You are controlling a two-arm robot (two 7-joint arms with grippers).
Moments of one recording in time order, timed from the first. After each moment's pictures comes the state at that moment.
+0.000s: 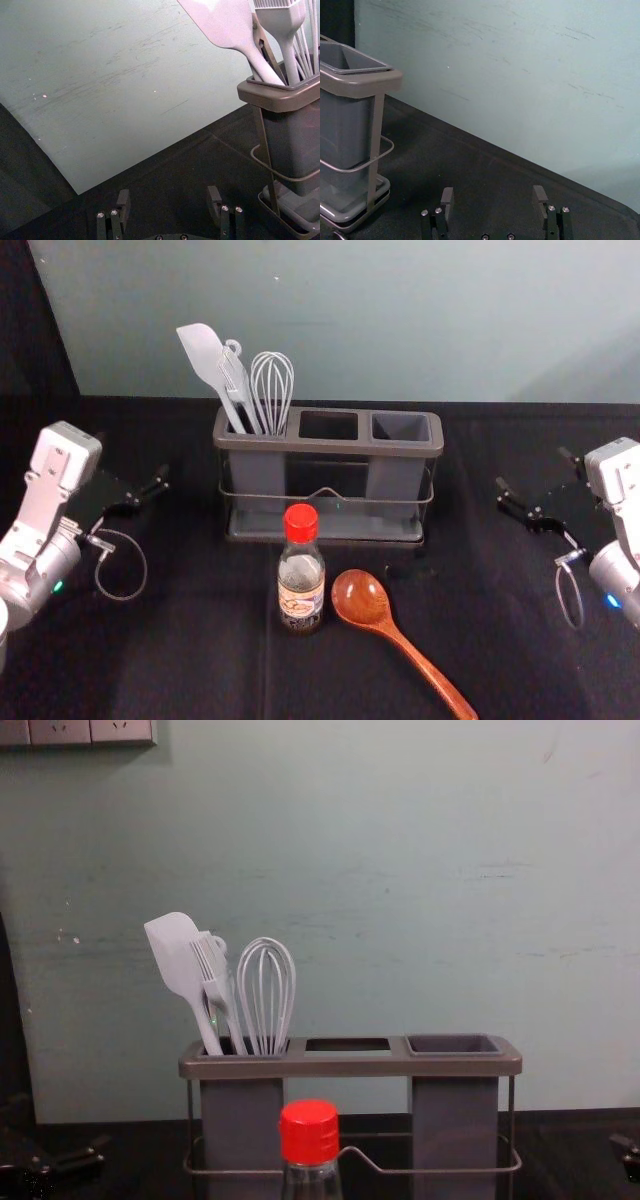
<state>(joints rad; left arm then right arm) -0.20 0.60 0.45 -1.41 -0.25 -0.12 0.03 0.20 0.60 -0.45 -1.41 0.25 -0.12 -0.03</state>
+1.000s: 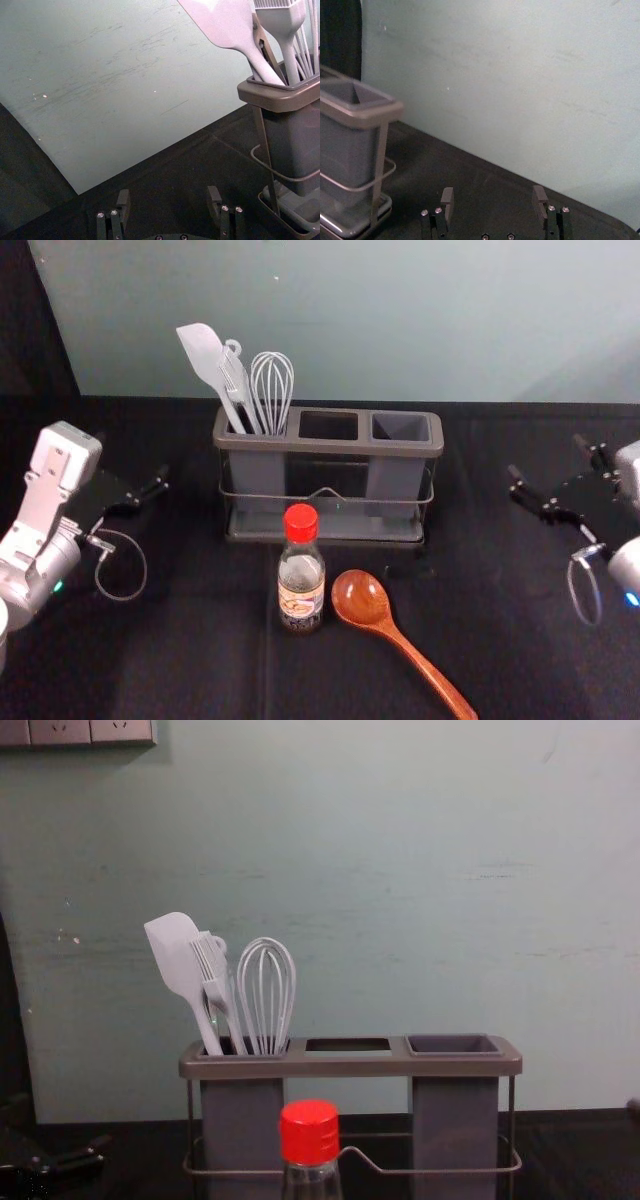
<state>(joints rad) -0.20 0.60 0.45 -1.41 -0.25 -0.12 0.03 0.15 0.62 -0.39 -1.47 0.27 -0.17 0.00</state>
